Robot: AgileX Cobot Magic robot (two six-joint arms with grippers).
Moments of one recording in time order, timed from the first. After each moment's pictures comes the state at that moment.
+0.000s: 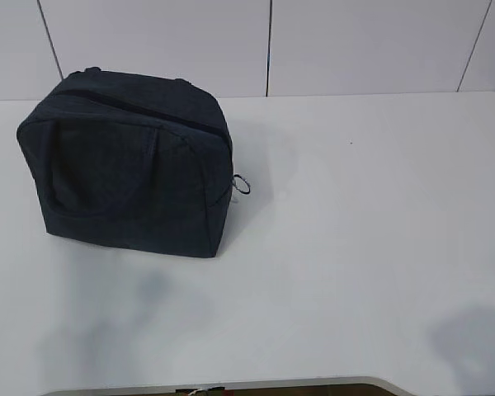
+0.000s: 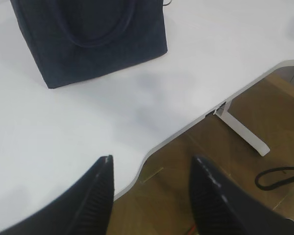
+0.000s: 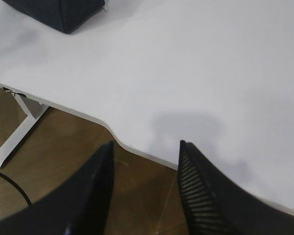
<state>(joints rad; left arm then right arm) -0.41 0.01 -0.51 -0.19 1.11 0.19 0.27 -0.02 -0.50 0.08 1.15 -0.16</state>
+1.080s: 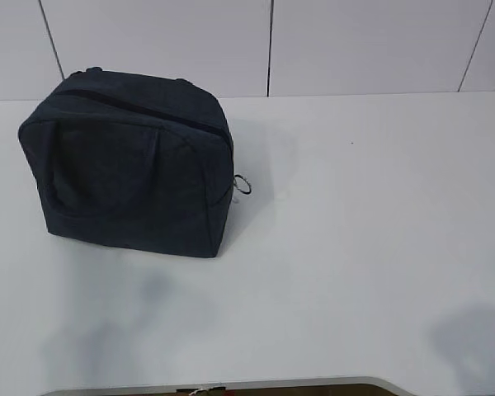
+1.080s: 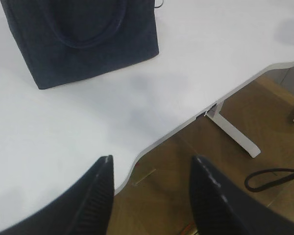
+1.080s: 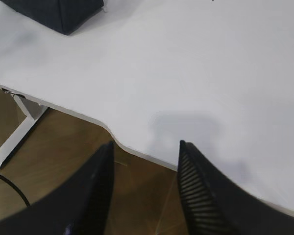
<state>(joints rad) -0.40 0.01 -0.51 -0.22 1.11 0.19 0.27 -0.02 -0.50 0.08 1.15 -0.16</state>
